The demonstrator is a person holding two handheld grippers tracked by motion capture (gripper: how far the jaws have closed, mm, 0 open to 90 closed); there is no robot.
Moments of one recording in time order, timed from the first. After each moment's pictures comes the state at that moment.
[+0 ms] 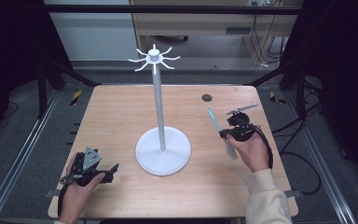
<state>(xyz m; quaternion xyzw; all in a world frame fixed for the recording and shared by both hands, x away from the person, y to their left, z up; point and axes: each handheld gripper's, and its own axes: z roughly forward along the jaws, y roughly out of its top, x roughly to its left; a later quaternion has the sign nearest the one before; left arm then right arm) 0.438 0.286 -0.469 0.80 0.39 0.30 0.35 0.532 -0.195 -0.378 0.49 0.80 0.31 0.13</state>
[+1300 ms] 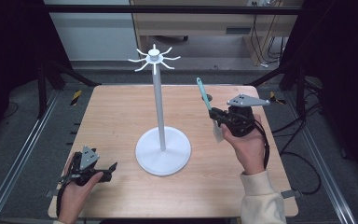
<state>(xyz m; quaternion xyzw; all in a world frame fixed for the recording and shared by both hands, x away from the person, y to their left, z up) 0.437 0.289 -0.466 0.79 0.40 0.30 0.36 0.490 -0.168 -0.308 0.39 0.75 0.48 0.23</state>
